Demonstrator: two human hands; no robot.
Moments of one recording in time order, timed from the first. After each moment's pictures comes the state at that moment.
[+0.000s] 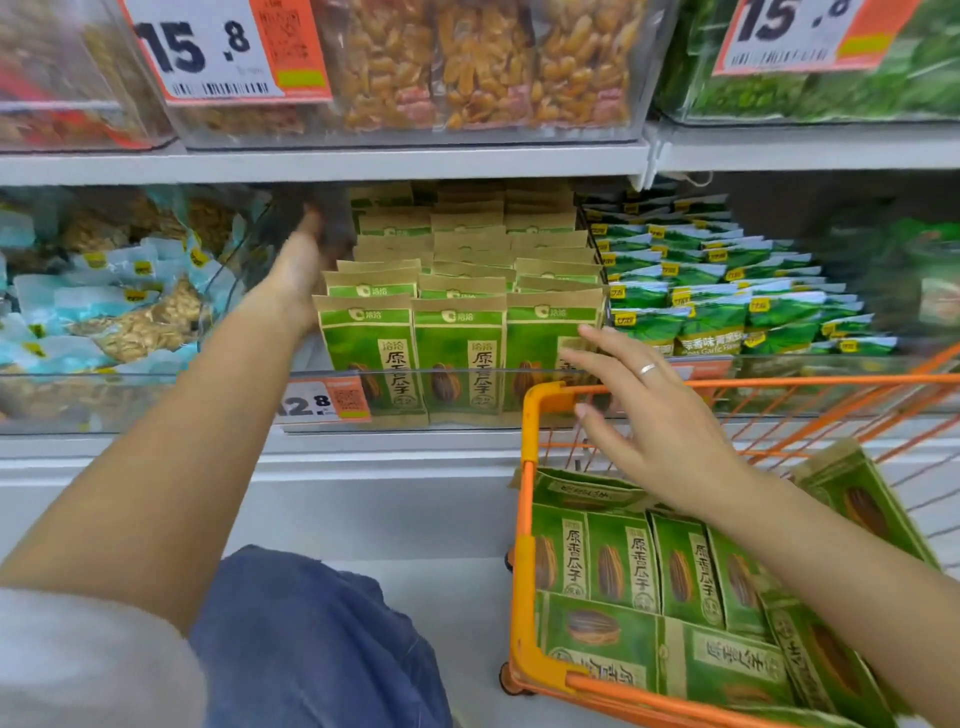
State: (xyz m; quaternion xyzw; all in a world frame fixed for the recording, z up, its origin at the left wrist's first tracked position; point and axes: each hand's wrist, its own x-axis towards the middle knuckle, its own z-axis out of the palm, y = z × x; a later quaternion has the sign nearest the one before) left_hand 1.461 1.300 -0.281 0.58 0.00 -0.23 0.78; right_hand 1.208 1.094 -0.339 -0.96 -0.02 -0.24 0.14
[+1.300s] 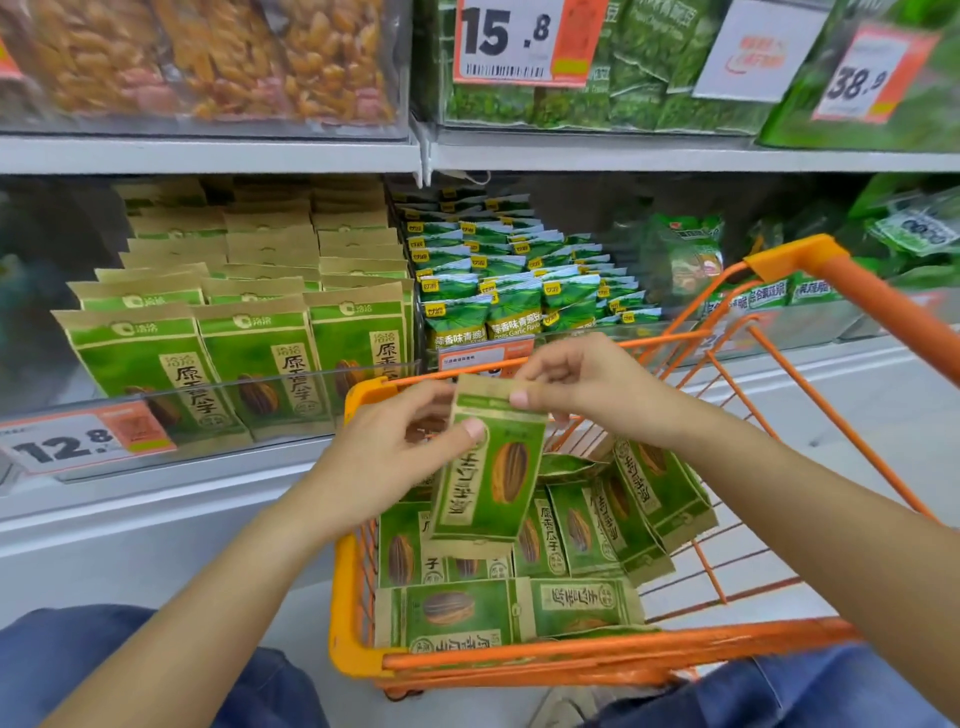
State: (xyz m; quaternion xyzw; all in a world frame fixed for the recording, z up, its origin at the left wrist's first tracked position) left_hand 1.264 1.219 -0.342 0.71 -0.45 -0.23 0.48; right_hand 1.142 1.034 -0.285 -0.85 0.12 -0.04 0.51
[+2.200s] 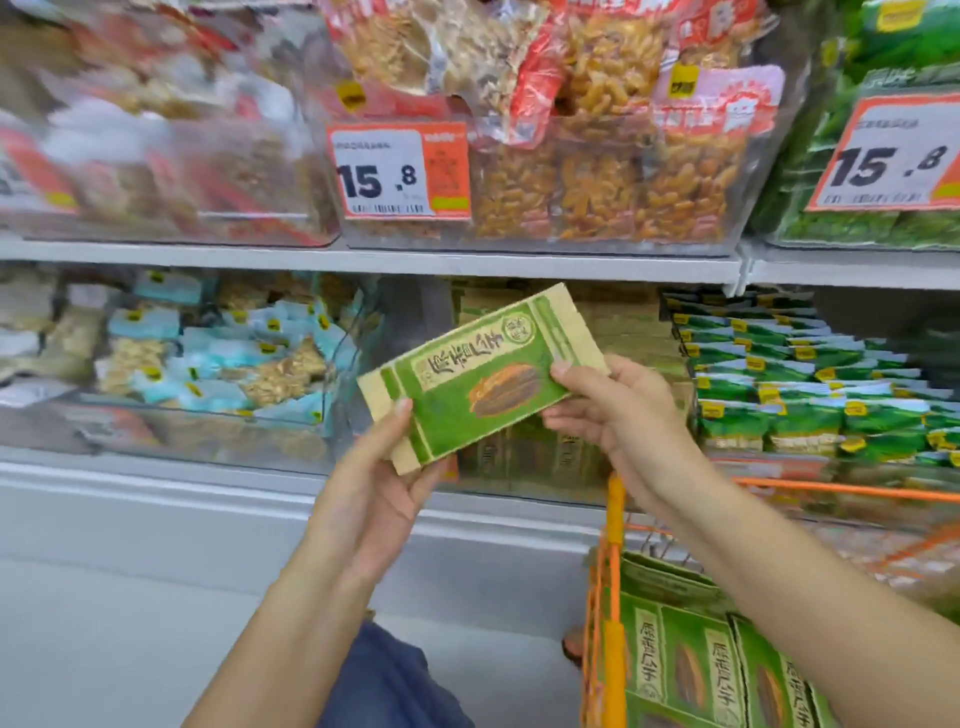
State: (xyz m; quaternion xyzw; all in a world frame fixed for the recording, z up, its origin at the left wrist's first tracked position) left_hand 1.319 1.369 -0.285 0.44 -0.03 -0.21 0.87; right_hand 1.279 1.182 -0.255 -0.59 0.11 -0.14 0.79
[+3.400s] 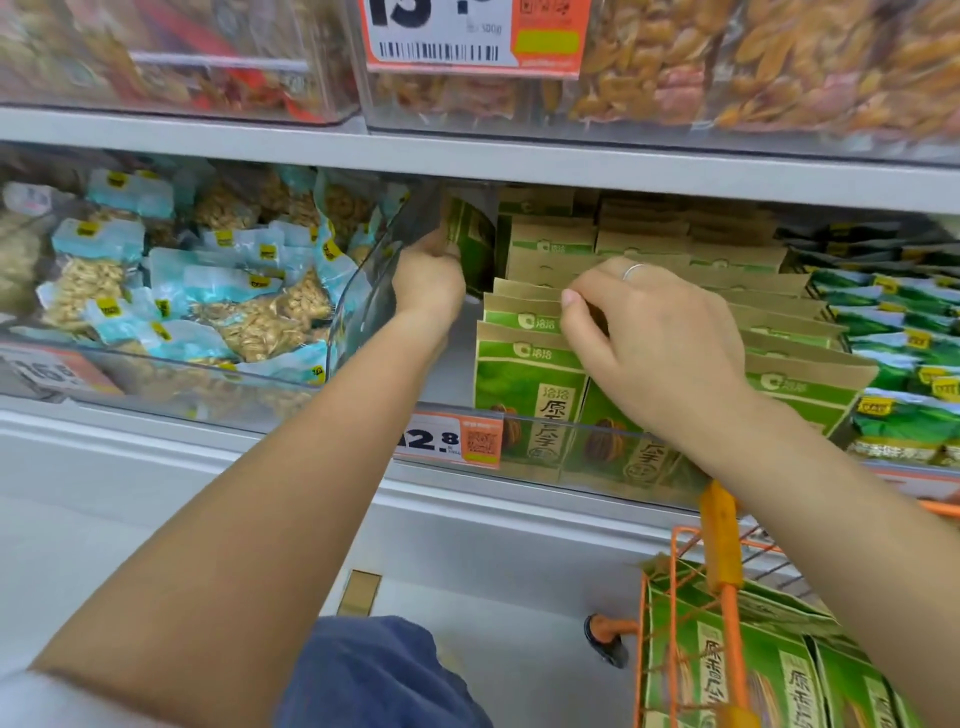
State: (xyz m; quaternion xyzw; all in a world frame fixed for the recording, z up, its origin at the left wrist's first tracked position) left_hand 1.517 1.306 -0.319 0.76 0.00 0.02 0.65; right_hand 1.362 1.189 -0.284 -0.96 -0.01 -0.29 0.04
